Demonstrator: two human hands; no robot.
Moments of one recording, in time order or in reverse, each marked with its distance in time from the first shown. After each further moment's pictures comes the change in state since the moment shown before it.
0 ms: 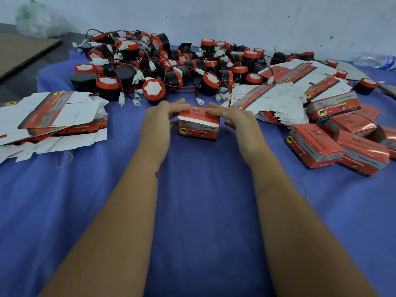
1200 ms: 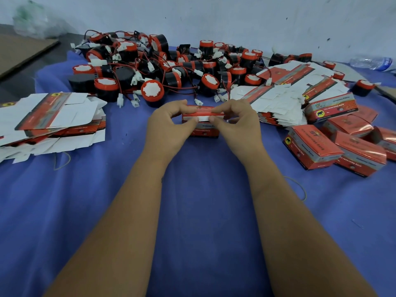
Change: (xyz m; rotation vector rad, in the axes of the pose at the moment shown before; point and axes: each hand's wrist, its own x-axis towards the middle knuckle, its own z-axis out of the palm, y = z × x) left_hand -0.014 -0.005 0.002 0.421 -0.046 0.370; right_hand 0.000 0.002 0.006 -0.391 0.208 -0.278
